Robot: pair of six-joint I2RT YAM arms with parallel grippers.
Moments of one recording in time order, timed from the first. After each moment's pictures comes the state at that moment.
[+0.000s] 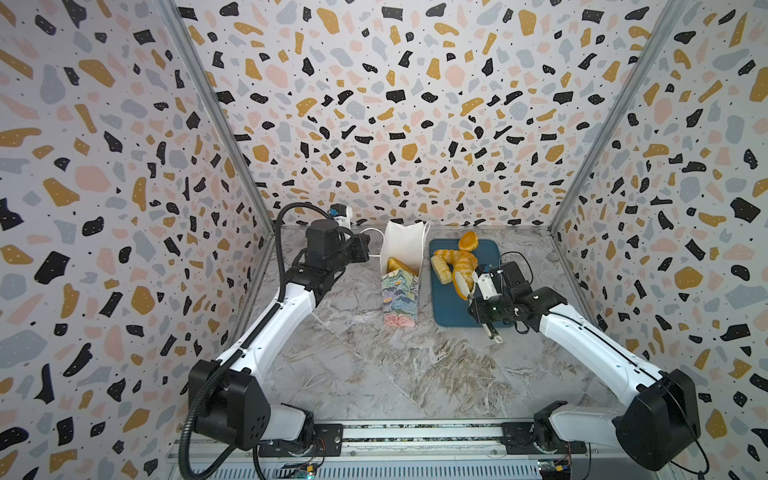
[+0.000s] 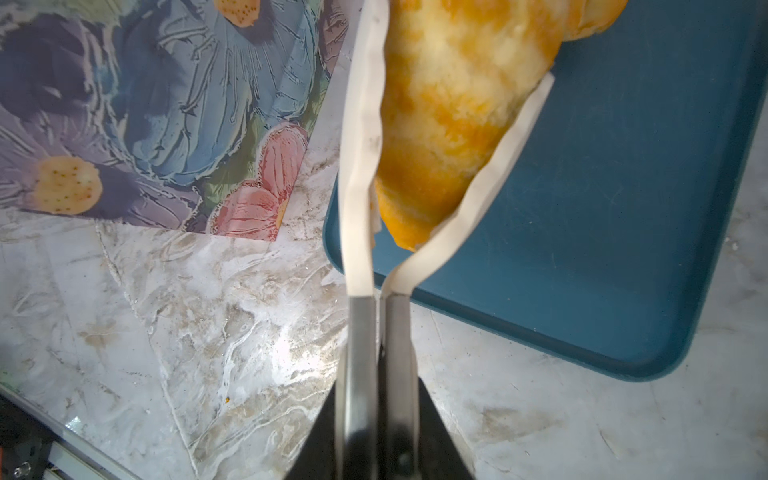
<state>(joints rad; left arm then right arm) -0.28 1.39 1.20 -0.17 0.22 -0.38 0.47 1.26 1.00 -0.71 -0.14 0.23</state>
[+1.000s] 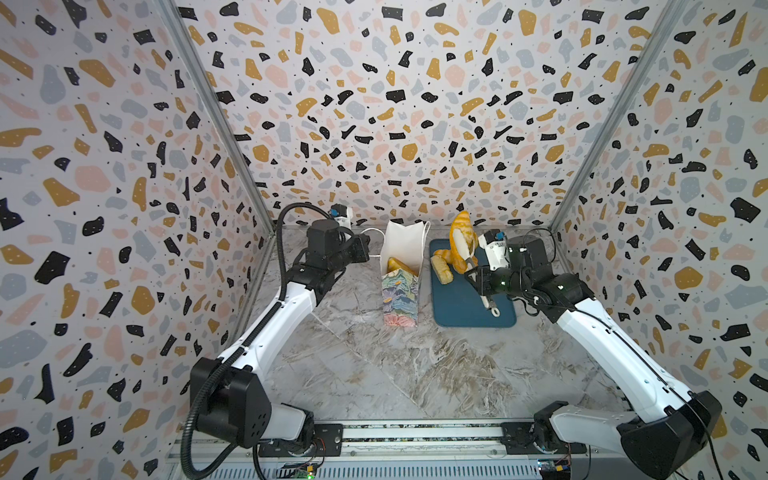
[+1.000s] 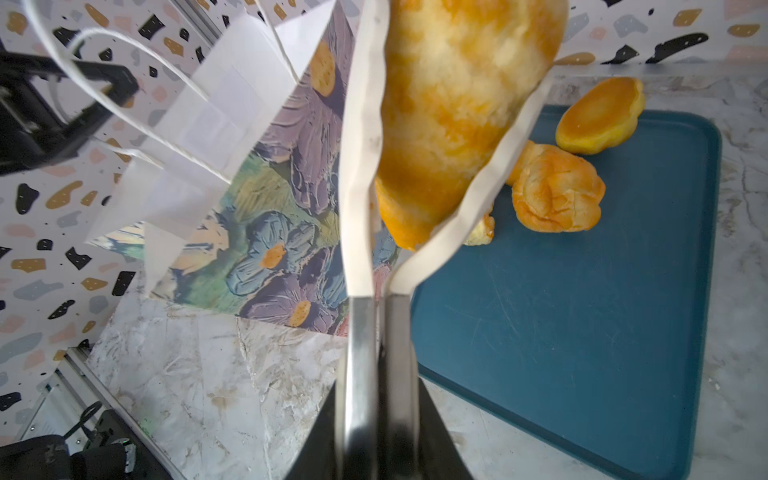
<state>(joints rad) -0.28 1.40 1.20 -0.17 0.22 -0.38 0.47 1.22 1.26 -0.67 -0.22 0.27</state>
